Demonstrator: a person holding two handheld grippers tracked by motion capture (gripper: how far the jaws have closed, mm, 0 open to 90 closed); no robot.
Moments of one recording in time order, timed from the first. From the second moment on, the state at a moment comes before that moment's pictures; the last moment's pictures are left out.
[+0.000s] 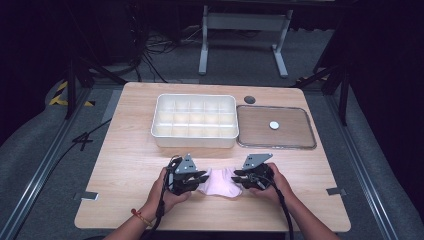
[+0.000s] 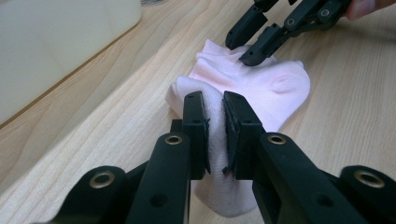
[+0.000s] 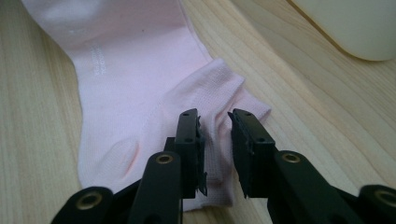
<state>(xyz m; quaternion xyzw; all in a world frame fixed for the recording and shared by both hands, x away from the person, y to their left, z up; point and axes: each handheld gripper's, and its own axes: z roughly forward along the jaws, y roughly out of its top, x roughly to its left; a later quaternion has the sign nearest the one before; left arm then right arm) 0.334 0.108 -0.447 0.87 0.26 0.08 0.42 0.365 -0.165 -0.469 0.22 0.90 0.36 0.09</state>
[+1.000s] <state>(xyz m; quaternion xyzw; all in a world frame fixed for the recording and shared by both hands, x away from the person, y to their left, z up) 0.348 0.071 -0.441 0.90 0.21 0.10 0.37 0.371 -0.167 -0.472 0.22 0.90 0.37 0.09</state>
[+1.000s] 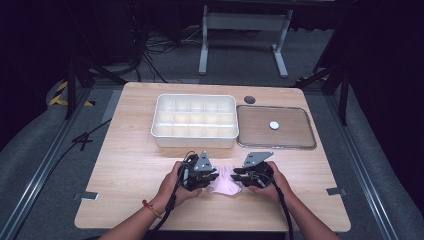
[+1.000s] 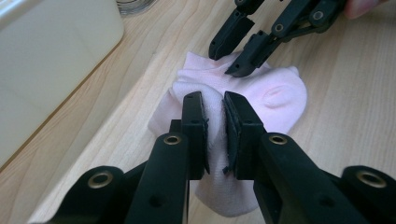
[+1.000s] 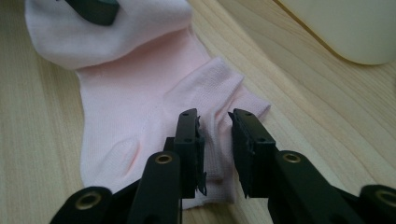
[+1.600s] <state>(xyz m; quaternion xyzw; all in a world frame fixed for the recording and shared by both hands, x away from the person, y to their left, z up) 0.351 0.056 -0.448 0.91 0.21 0.10 0.35 0.372 -0.177 -0.464 0.24 0.89 0.37 0.09</state>
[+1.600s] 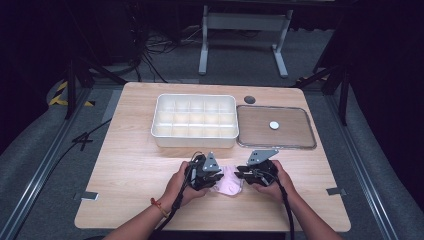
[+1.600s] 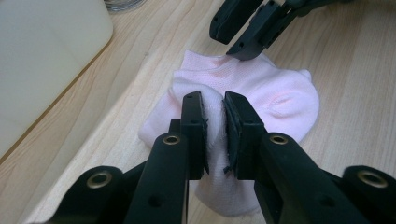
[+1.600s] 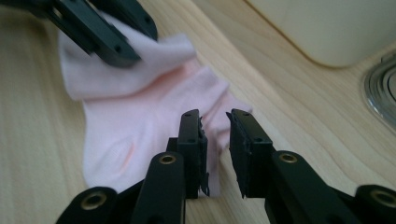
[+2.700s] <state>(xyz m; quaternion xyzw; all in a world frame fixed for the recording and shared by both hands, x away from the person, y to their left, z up) 0.350 0.044 -0.444 0.89 0.21 0.10 0.38 0.373 -0.174 -0.469 0.23 0.90 0.37 0.08</state>
